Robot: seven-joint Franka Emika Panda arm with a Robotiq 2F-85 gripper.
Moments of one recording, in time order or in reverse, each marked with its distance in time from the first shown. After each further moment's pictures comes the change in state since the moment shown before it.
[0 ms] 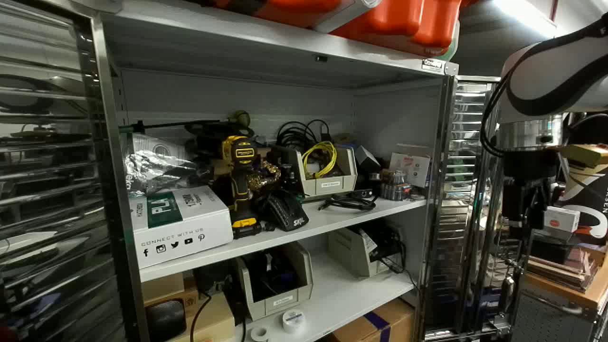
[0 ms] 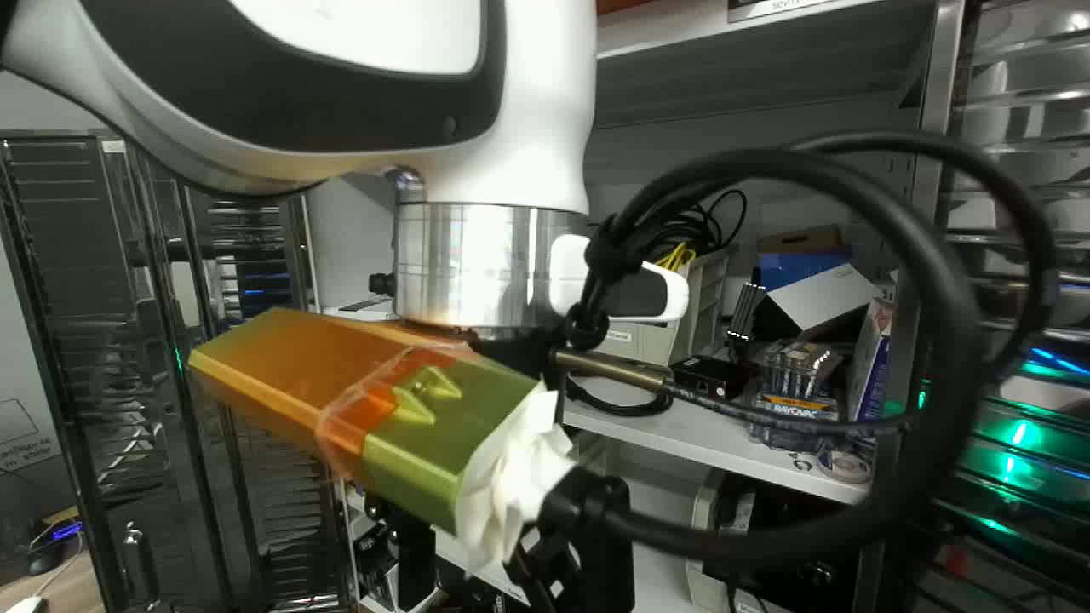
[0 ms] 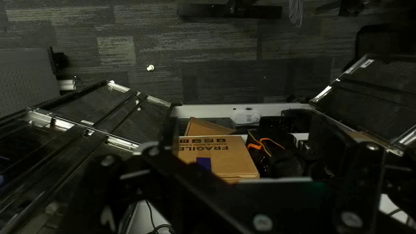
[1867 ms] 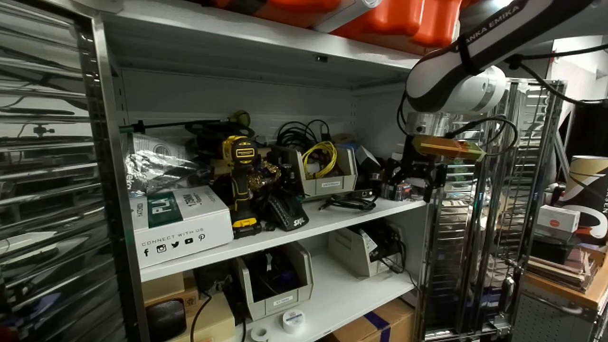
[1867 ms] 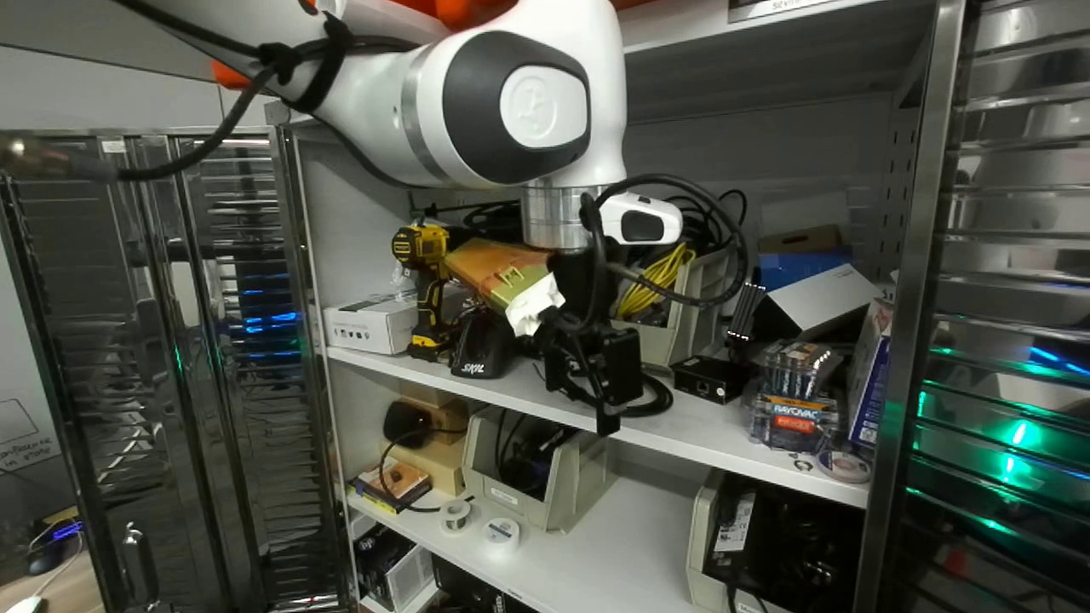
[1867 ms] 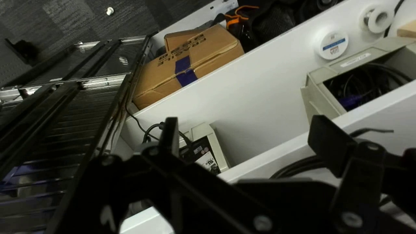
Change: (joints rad) arm 0.050 0.419 0.135 0.427 0.211 0.212 0.562
